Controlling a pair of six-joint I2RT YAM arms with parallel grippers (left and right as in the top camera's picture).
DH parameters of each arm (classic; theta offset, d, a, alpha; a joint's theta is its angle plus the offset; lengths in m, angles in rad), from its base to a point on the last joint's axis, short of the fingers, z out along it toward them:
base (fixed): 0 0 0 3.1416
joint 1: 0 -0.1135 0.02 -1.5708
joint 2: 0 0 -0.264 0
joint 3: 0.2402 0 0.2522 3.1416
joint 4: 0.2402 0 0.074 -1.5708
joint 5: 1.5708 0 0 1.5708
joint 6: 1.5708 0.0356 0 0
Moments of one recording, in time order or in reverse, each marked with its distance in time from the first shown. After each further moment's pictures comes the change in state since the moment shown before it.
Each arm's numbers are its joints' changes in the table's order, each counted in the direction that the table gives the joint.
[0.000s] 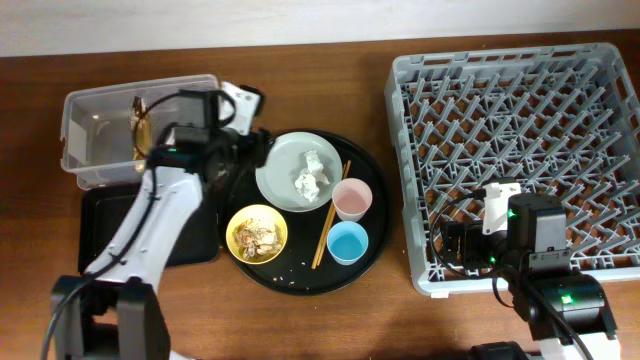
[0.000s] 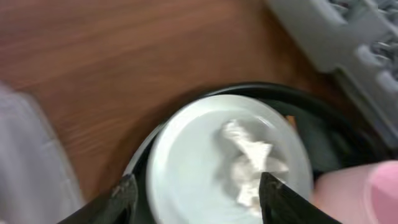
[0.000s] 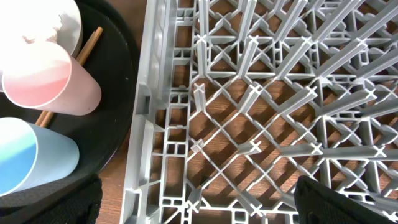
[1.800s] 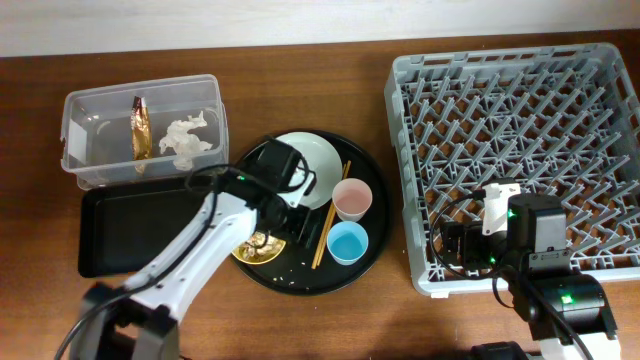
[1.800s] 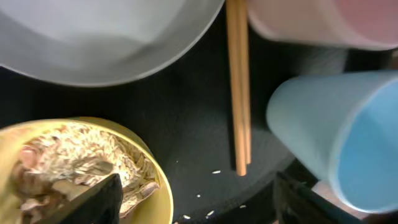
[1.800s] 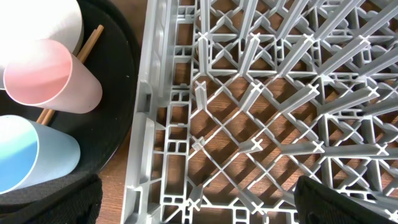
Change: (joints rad) left arm 0.312 0.051 -0.092 0.480 -0.154 -0.213; right arm 0.000 0.000 0.001 0.008 -0.004 0.000
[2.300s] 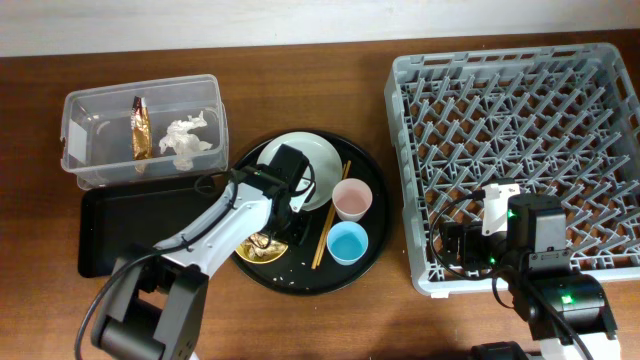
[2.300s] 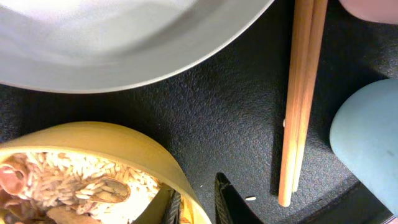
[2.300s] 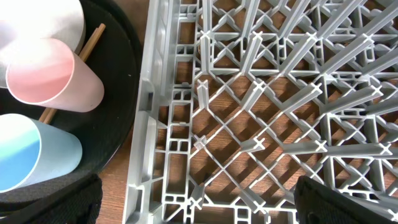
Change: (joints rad) left arm 0.006 -0.152 -0.009 -0.042 -0.059 -0.002; right arm 0.000 0.000 0.000 0.003 -0.007 0.000
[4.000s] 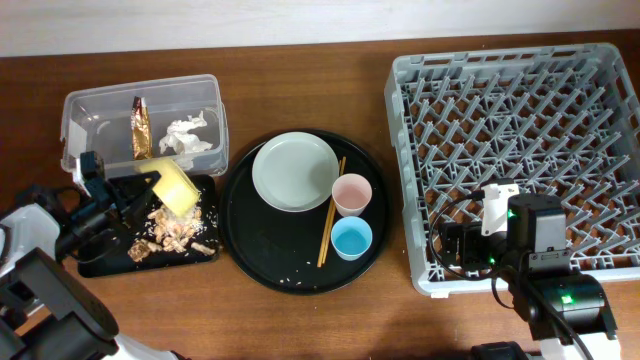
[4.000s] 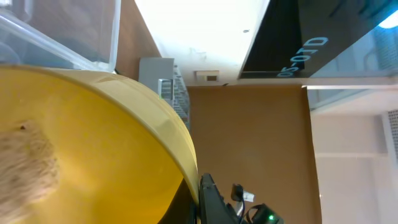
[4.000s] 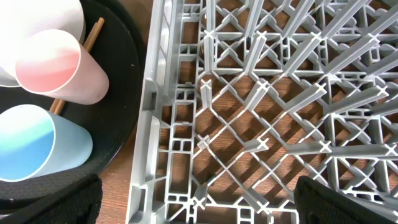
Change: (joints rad) left arm -1.147 -0.047 0.029 0.245 1.401 0.285; right arm 0.000 0.000 0.000 0.000 -0.011 0.000
